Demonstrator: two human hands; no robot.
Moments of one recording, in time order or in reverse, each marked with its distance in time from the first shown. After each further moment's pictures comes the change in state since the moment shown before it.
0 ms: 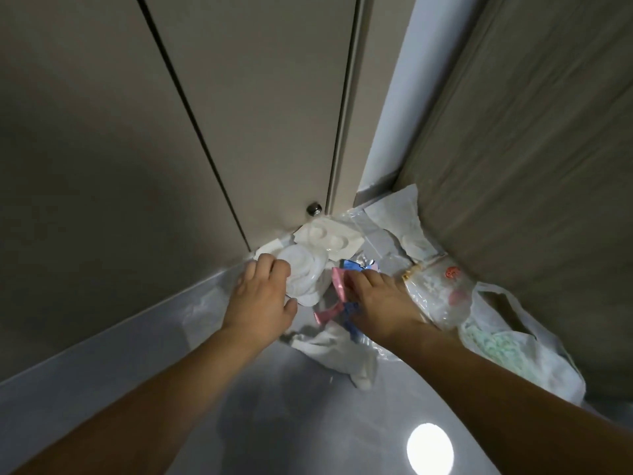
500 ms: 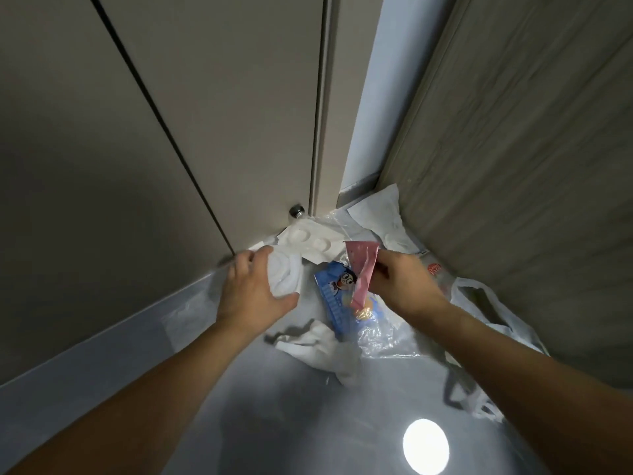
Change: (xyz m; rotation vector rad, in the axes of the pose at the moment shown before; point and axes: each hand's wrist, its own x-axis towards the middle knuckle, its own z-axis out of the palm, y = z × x) left_hand 0.014 0.013 0.008 -0.217 0.011 -0.228; right_hand -0.019 0.035 -0.055 0.447 0.211 0.078
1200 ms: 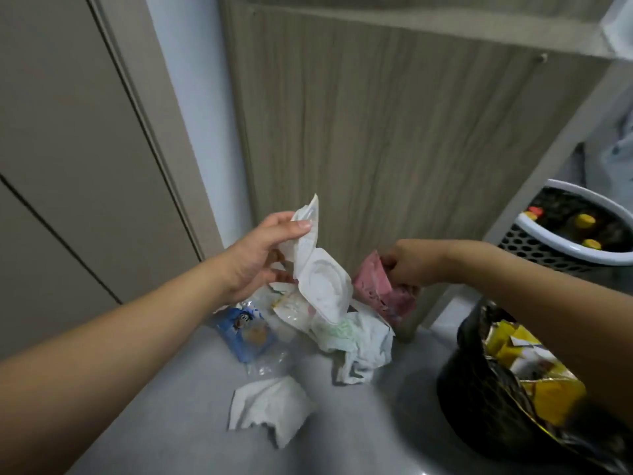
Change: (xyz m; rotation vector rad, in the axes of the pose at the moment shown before) left_hand -0.097 0.289 -0.128 -1.048 -0.760 0.198; right_hand -0.191 0.054 -0.247 -0.162 -0.270 0.293
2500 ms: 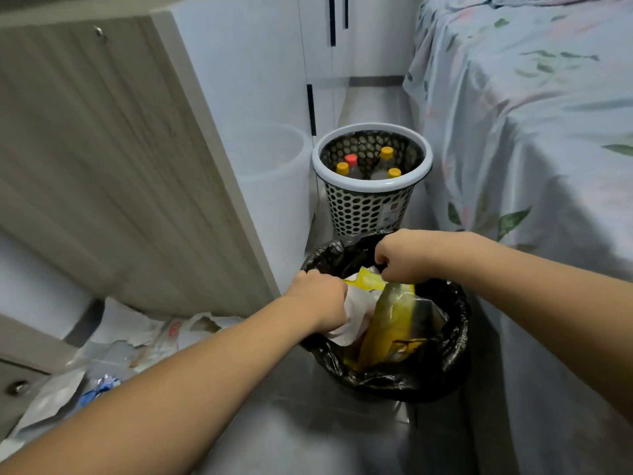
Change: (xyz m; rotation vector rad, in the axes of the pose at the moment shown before) left_hand 0.098 -0.107 0.330 1.892 -0.497 0.330; right_hand -0.124 0.254 0.033 -0.127 0.160 0.290
